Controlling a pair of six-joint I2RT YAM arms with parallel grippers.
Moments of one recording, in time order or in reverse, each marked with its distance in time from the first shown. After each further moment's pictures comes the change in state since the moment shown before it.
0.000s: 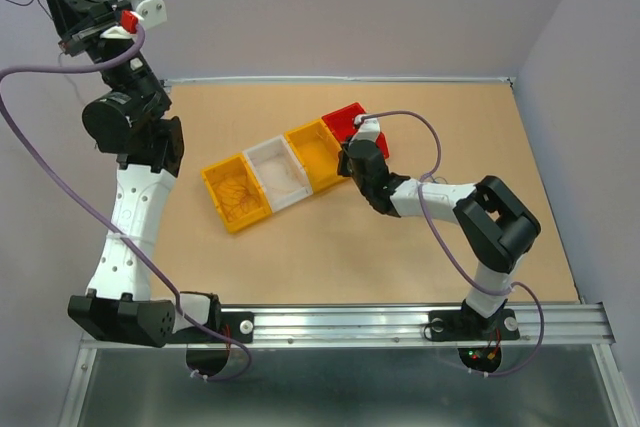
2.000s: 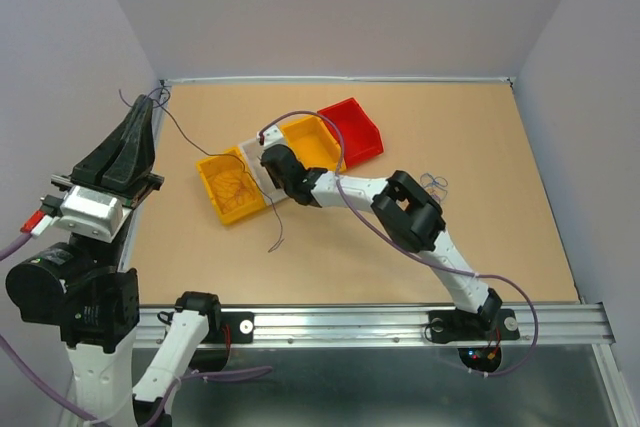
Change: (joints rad) left arm 0.005 -0.679 -0.236 -0.756 0.756 -0.886; right arm 0.212 0.602 0.791 -0.410 0.018 -0.258
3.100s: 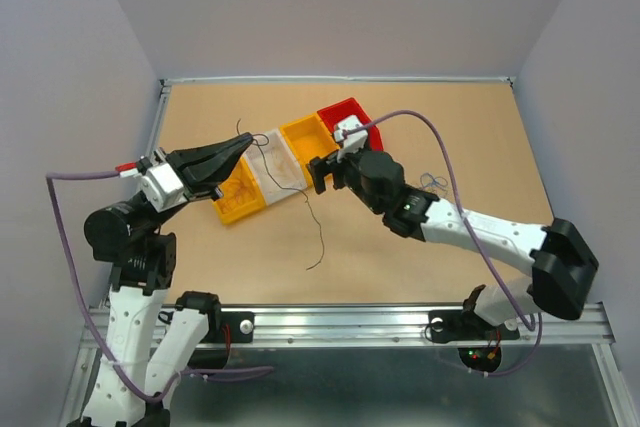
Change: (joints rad) left arm -0.005 0.033 -0.374 0.332 0.503 -0.363; right arm 0.000 -0.905 -0.750 0.253 -0.114 -0.123
